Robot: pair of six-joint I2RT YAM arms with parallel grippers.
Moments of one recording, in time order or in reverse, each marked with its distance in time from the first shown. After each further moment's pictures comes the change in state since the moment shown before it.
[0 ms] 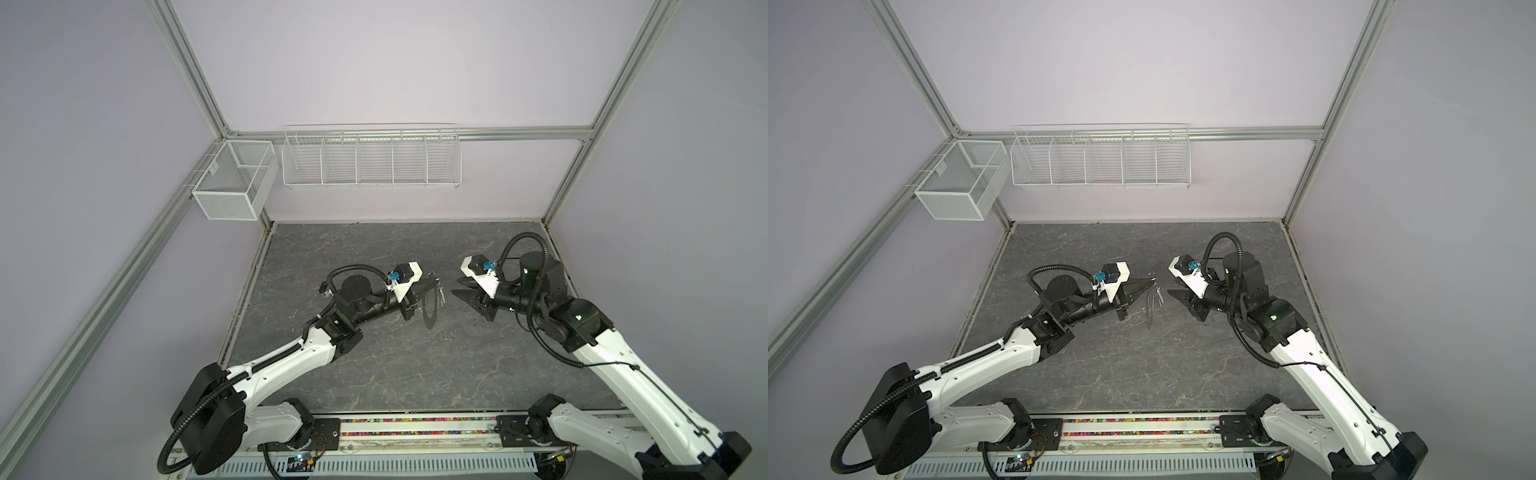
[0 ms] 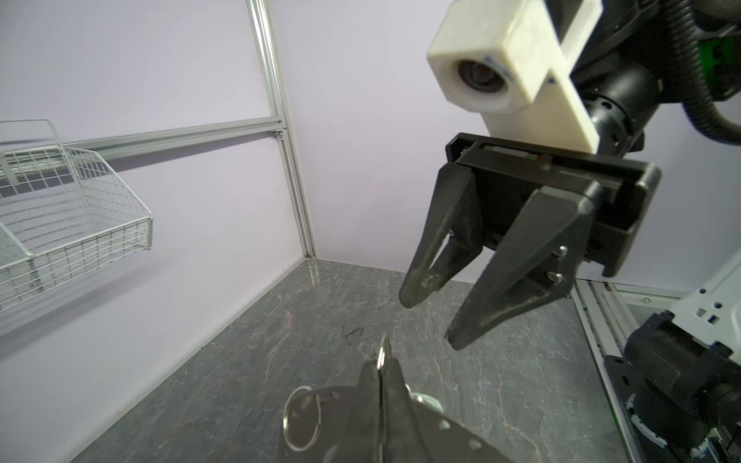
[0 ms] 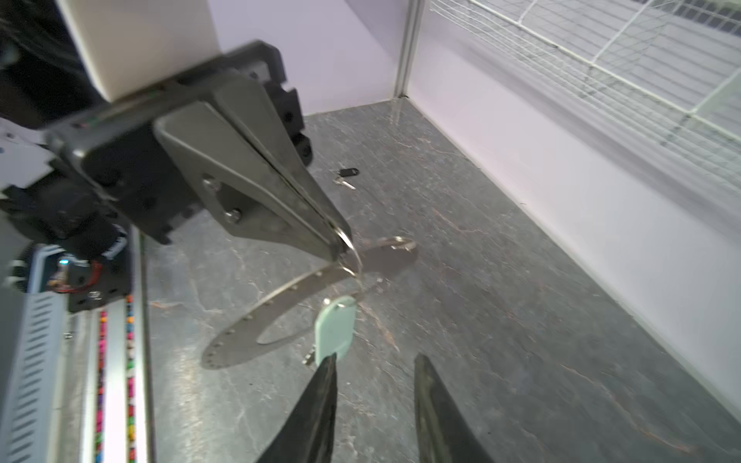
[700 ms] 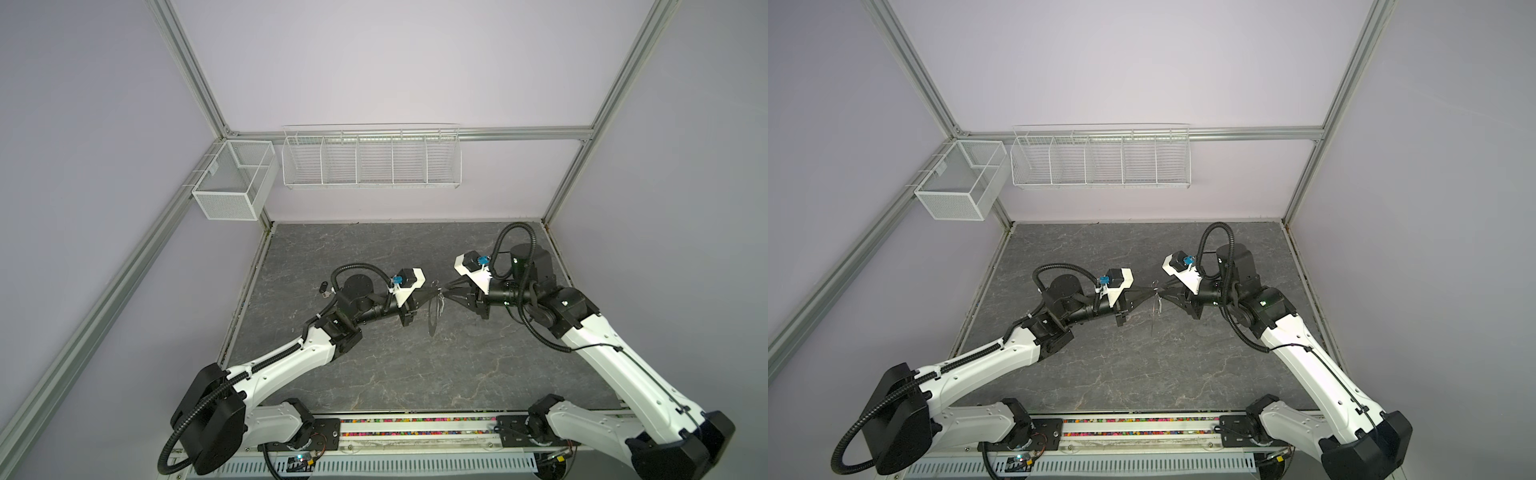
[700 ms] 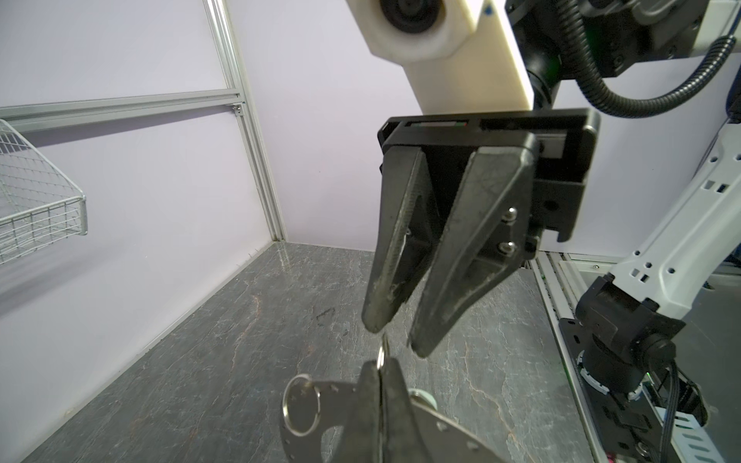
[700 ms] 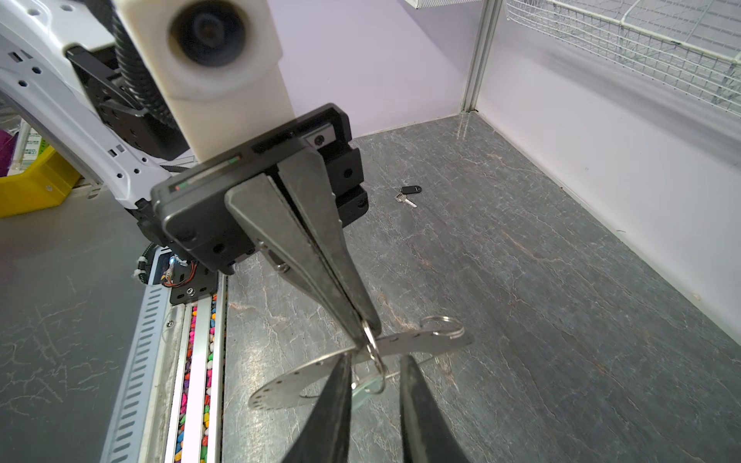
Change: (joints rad) left arm 0.008 0.000 0.000 -0.066 0.091 0.016; right arm -0.039 0.089 0.032 0.003 -0.185 0.007
